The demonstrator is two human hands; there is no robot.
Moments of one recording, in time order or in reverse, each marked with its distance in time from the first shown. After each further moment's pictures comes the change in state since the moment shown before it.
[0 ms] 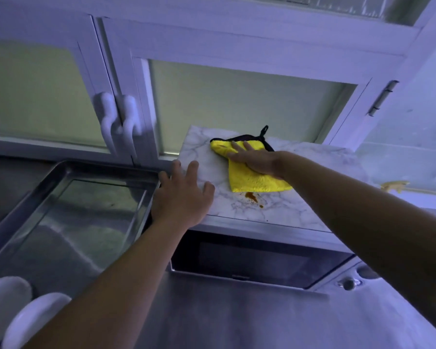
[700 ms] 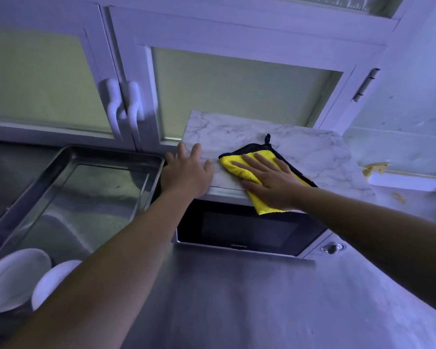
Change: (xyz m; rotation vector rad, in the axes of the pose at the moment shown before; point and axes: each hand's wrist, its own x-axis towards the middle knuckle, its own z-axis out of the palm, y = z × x) left_hand -0.006 -0.001 -0.008 -0.003 -0.057 0.004; right_hand -0.108 0.047 0.060 -0.600 0.219 -0.309
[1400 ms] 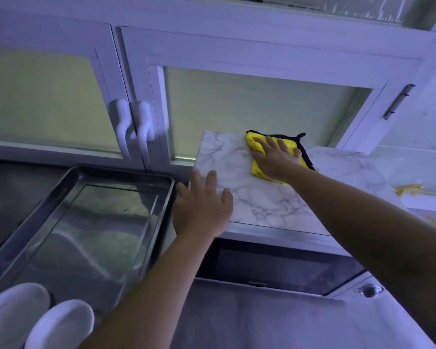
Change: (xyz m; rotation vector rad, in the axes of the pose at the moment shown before) left_hand -0.007 0.003 0.000 -0.008 0.064 -0.020; right_hand 0.153 0.041 -0.014 0.065 0.104 0.478
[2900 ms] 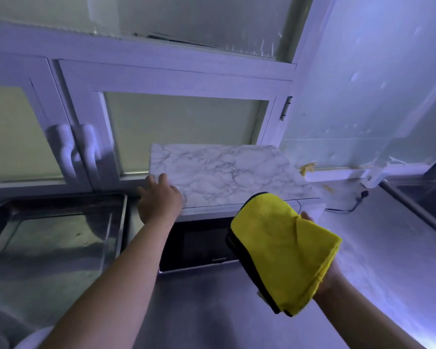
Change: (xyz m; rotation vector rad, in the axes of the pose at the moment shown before) left_hand 0.002 -0.005 -0.017 -0.182 -0.084 -0.010; right_hand -0.370 0.027 -0.003 1.733 0.348 0.691
